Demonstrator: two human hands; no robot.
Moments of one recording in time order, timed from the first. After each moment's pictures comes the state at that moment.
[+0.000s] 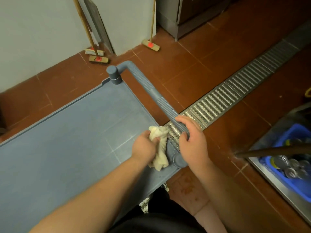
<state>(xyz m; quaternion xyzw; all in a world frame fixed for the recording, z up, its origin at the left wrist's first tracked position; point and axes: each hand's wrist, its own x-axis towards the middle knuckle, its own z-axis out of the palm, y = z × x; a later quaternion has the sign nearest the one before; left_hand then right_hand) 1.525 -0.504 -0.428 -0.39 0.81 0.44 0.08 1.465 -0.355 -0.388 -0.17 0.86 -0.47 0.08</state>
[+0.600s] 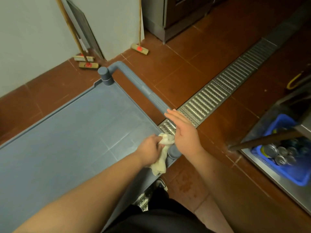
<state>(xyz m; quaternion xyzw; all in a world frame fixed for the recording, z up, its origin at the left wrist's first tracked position) 1.539 -0.490 -0.440 -0.08 0.90 0.39 0.18 1.464 -0.341 -0.414 -0.25 0.87 -0.43 0.08</state>
